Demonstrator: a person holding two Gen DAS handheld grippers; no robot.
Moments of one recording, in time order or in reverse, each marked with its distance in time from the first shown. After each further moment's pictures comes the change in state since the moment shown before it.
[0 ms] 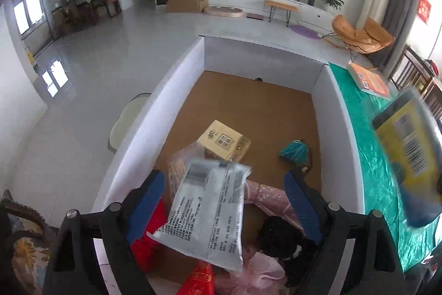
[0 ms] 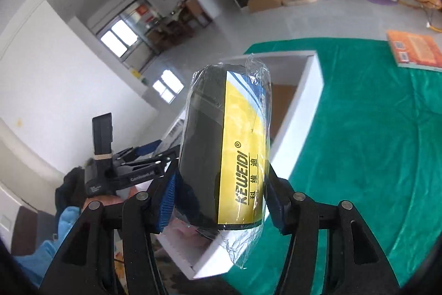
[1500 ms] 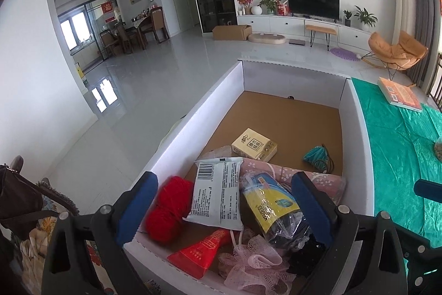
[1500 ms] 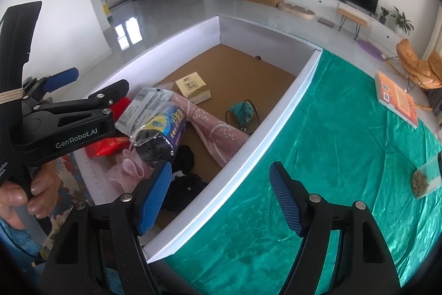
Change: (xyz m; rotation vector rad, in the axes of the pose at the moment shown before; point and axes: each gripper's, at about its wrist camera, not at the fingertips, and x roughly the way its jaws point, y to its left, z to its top) left arm -0.049 -0.043 -0.045 -0.030 -0.158 0.264; right arm 0.034 0.043 -0.054 -0.323 0.091 -0.406
